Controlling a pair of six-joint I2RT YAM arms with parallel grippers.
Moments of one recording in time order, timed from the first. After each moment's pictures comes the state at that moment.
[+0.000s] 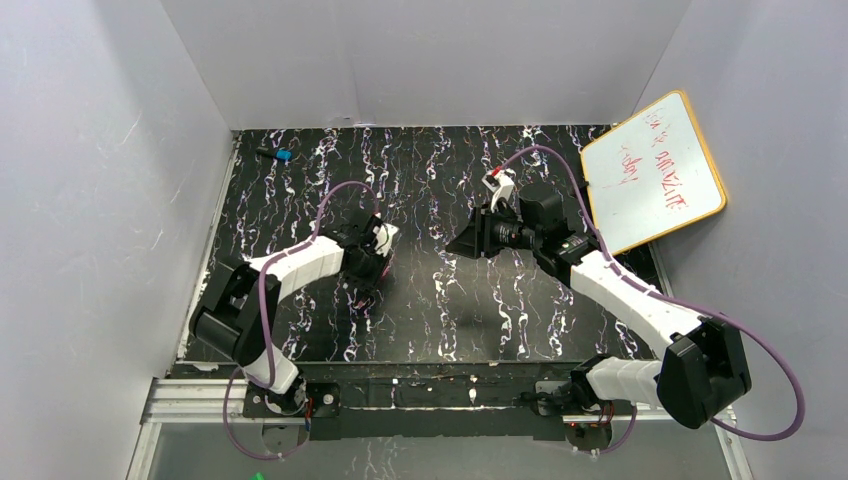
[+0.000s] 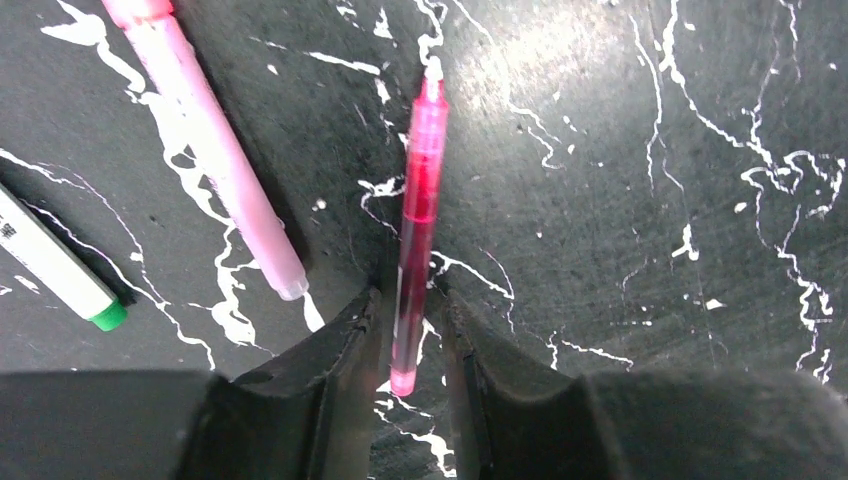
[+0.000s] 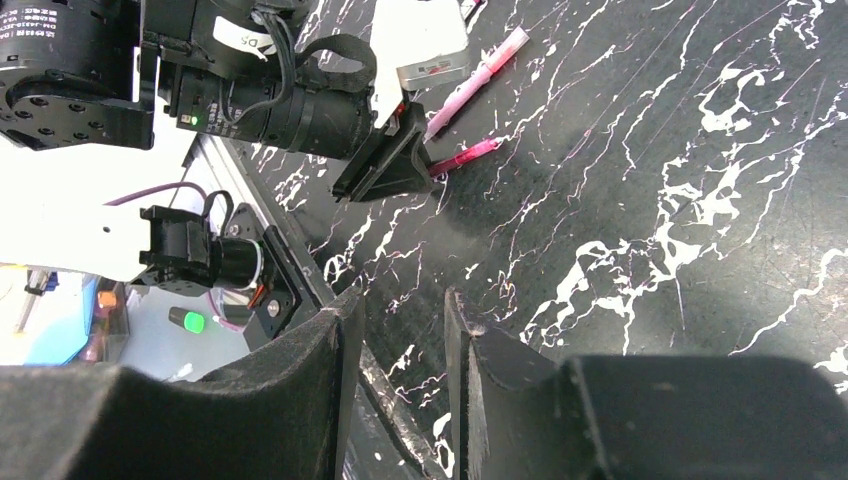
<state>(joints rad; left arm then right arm) -0.52 1.57 0.88 -0.56 0.07 -0.03 0.56 1.22 0.87 -0.09 -0.57 0.49</state>
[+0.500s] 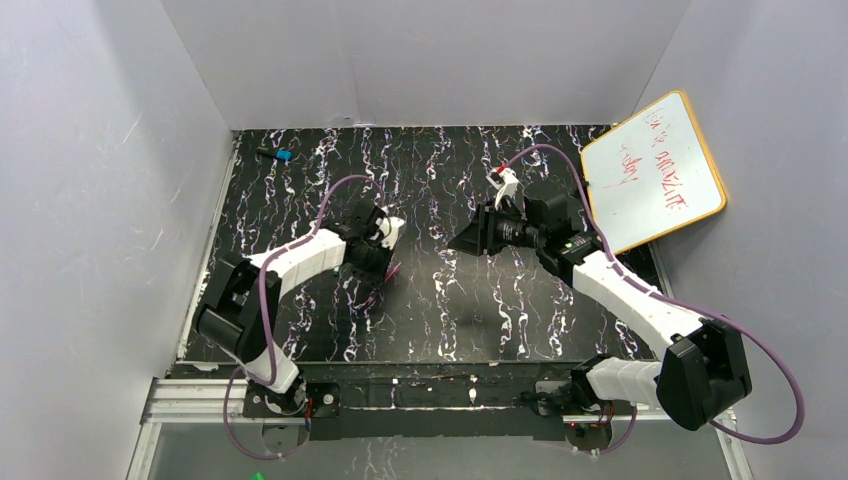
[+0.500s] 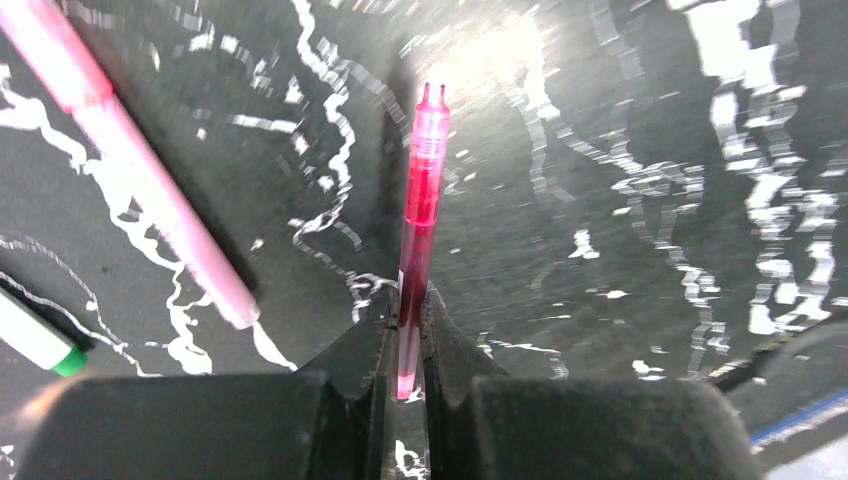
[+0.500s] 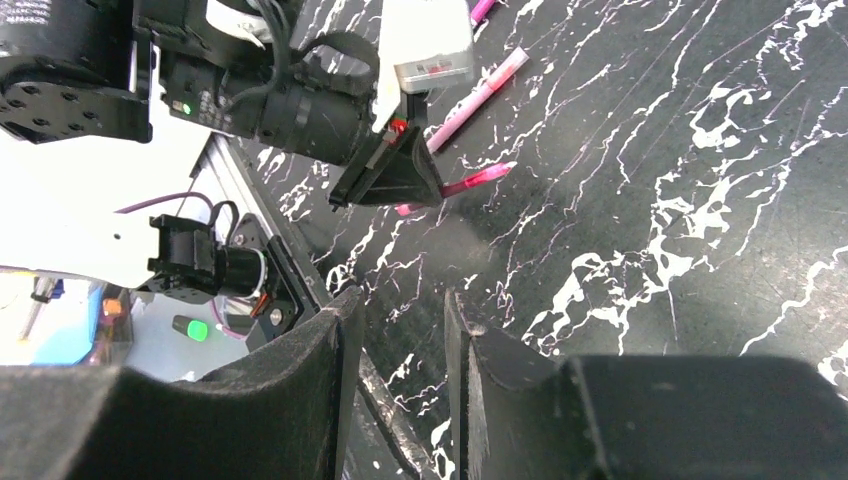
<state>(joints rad) -0.52 1.61 0.95 -0.59 0.15 -0.03 0.54 1.22 0.87 -0.08 -0.58 0.48</state>
